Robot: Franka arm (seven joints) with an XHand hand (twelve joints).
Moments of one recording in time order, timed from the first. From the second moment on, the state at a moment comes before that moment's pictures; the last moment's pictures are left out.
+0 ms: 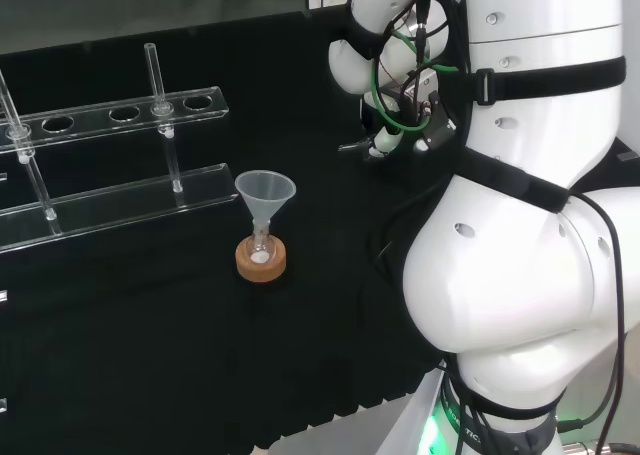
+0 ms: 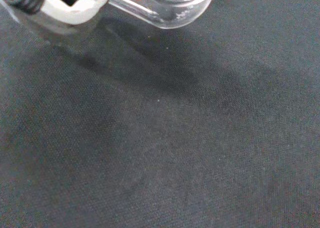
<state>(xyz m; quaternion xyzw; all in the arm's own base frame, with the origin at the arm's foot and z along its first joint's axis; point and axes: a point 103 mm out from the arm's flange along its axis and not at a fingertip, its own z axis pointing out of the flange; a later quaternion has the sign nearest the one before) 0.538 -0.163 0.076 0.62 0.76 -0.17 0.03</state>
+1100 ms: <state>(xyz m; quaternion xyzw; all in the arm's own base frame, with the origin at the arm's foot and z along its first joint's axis) 0.532 -0.147 0.086 0.61 0.75 -0.25 0.01</state>
